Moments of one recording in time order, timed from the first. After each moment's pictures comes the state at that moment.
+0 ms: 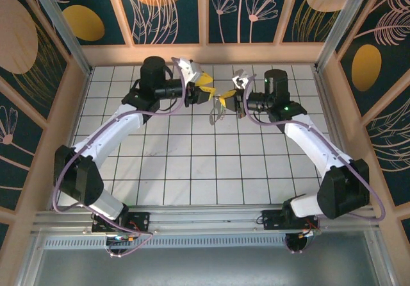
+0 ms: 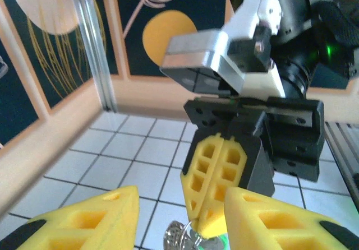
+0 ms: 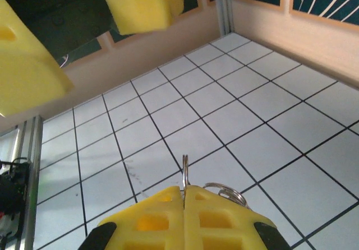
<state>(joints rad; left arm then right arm) -0.49 1.58 1.37 -0.01 0.85 0.18 0.36 1.39 1.13 -0.16 -0.84 -0.11</state>
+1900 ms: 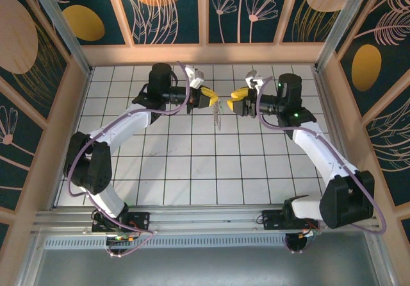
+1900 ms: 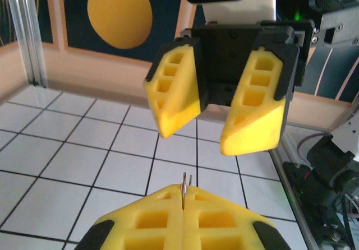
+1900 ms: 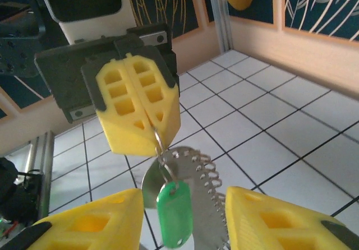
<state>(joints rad) -0.47 1.69 1.28 0.19 1.06 0.00 0.27 1.28 1.00 -0.01 -0.94 -0.01</state>
